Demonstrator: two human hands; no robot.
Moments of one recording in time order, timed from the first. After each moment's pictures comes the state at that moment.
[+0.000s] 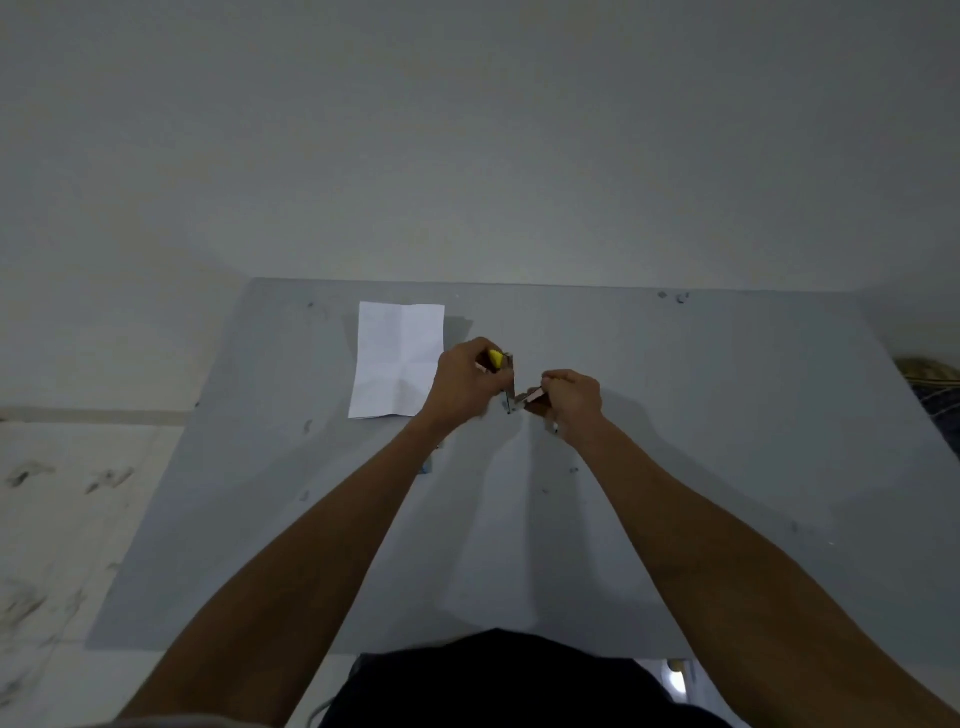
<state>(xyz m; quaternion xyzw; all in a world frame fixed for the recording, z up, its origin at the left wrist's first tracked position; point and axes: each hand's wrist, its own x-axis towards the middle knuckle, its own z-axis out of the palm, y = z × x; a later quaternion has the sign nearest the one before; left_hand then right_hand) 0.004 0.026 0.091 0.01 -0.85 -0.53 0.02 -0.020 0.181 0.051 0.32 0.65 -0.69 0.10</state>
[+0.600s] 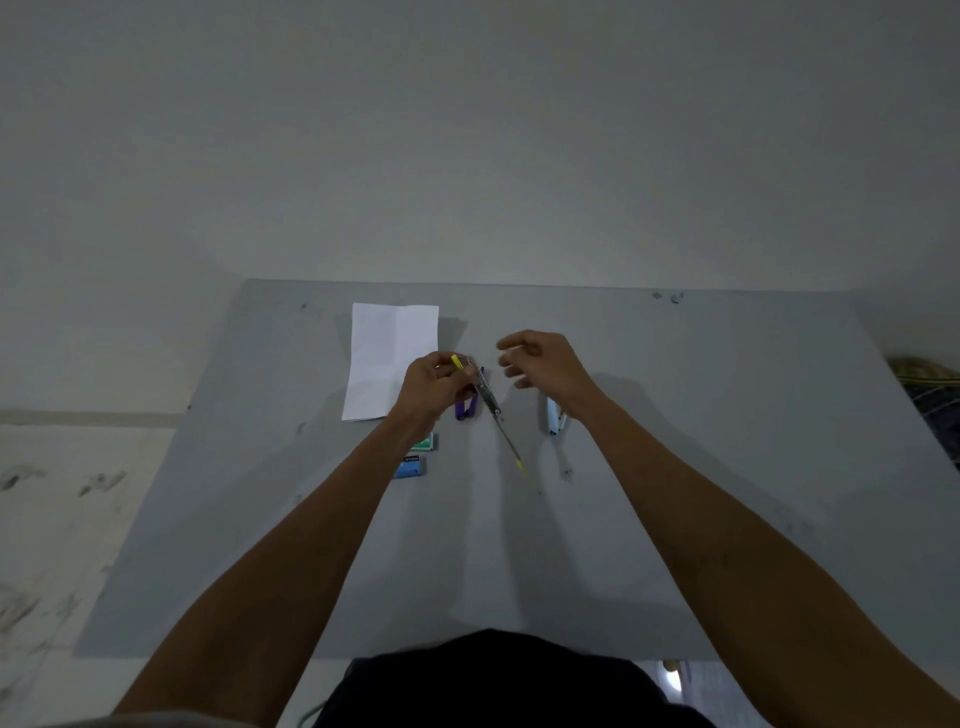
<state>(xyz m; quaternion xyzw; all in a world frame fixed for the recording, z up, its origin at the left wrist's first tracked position) 0.006 0.002 0.078 0.15 -0.66 -0.73 -0.07 -0.032 0.173 0.100 0.01 0.81 -0.57 0.15</state>
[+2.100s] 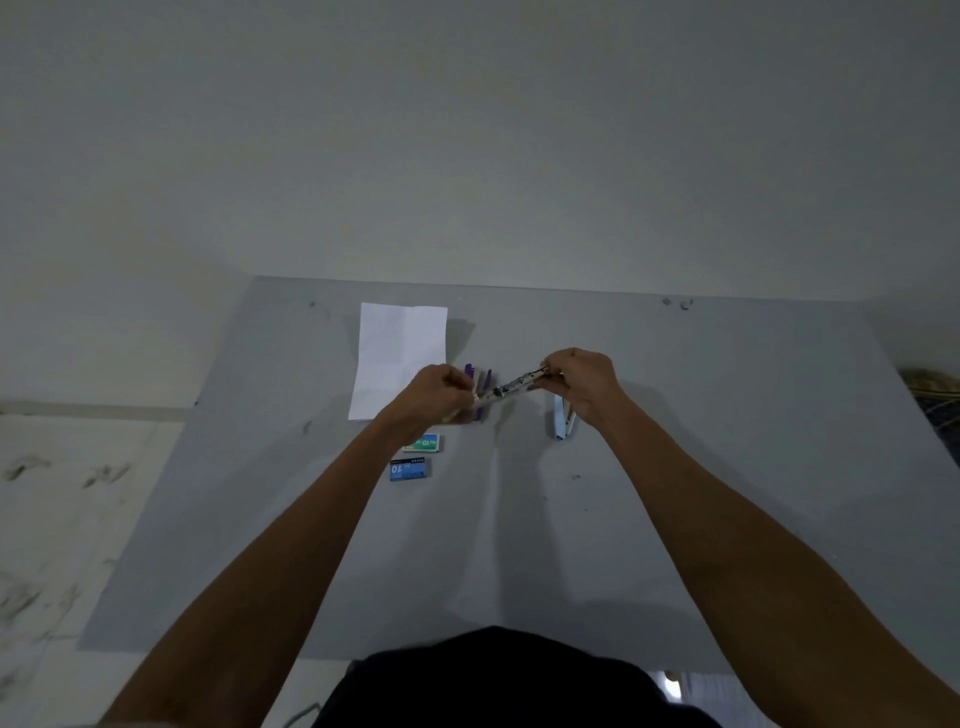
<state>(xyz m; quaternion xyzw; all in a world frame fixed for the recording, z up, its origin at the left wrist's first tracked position) 0.012 -0.011 0.098 0.14 -0.75 -0.61 -0.22 -0.041 0.192 0.087 0.23 0.63 -0.73 0.14</state>
